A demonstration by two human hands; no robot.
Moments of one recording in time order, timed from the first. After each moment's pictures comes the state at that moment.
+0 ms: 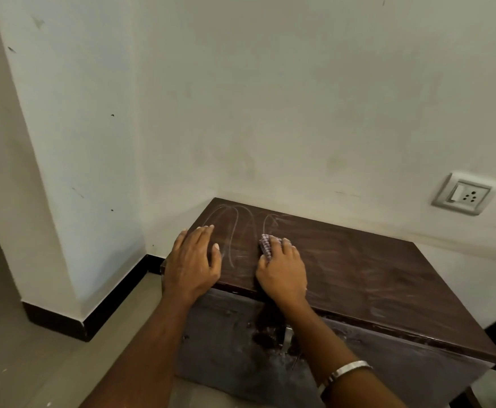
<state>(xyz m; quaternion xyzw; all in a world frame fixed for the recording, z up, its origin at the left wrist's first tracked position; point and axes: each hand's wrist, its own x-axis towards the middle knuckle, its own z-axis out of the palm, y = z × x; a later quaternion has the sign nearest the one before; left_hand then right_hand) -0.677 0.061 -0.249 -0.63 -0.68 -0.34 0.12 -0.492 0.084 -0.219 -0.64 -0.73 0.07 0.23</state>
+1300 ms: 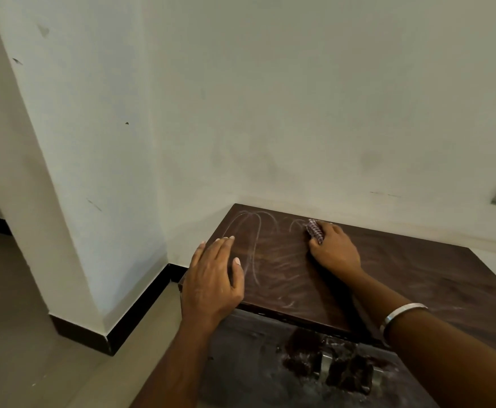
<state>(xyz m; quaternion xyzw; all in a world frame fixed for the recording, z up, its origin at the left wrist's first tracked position) -0.676 0.059 -0.248 -0.62 -0.69 -0.35 0.11 -0.452 0.200 -0.212 -0.64 -0.73 0.09 0.23</state>
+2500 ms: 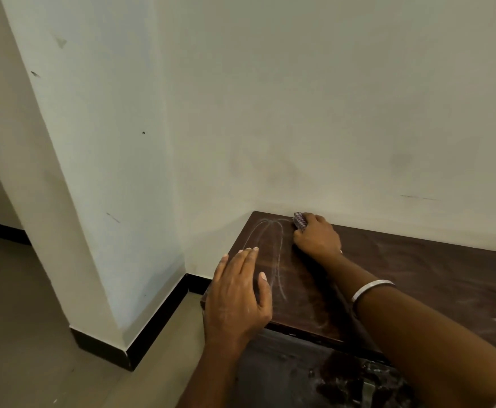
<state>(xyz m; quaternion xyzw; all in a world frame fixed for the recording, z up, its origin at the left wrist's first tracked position) -0.676 0.059 -0.250 -0.62 -0.69 -0.36 0.10 -0.541 0.243 -0.210 -0.62 -0.74 0.11 0.23</state>
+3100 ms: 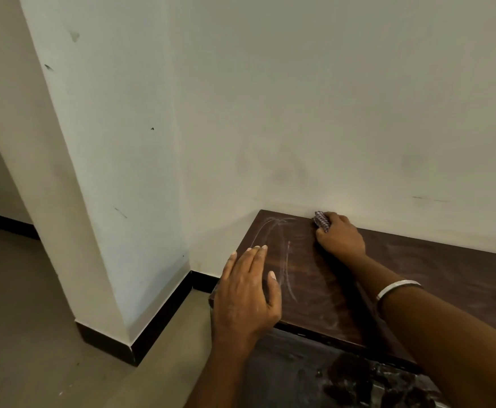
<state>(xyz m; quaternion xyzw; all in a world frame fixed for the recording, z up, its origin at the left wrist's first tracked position) -0.676 0.058 -0.248 -0.63 -0.68 -0.37 0.09 -0.513 0.260 -0.214 -0.64 -0.72 0.10 0.25</state>
